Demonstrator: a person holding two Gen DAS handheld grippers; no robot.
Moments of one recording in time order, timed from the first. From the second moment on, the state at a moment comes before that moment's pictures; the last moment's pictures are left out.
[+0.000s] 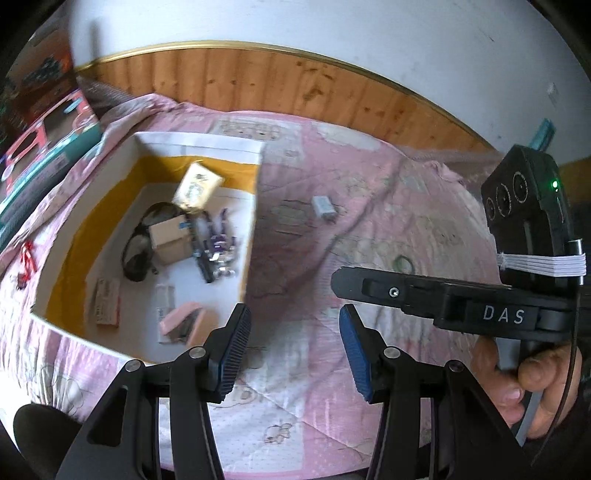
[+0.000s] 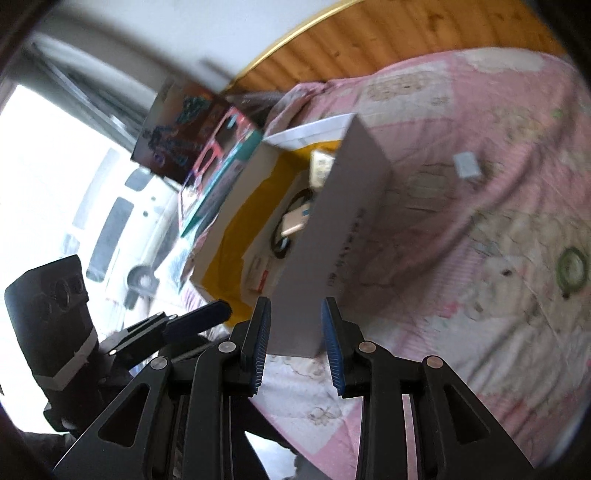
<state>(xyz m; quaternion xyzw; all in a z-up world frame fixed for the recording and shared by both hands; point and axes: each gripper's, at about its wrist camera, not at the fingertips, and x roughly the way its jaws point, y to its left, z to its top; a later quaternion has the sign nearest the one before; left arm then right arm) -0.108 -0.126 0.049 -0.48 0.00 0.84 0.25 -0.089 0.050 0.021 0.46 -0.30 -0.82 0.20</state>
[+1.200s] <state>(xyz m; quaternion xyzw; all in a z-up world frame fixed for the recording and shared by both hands) -0.328 0.083 -0.110 -0.56 0.07 0.80 0.18 -0.115 0.213 -0.102 0.53 -0.11 -0.84 -0.08</state>
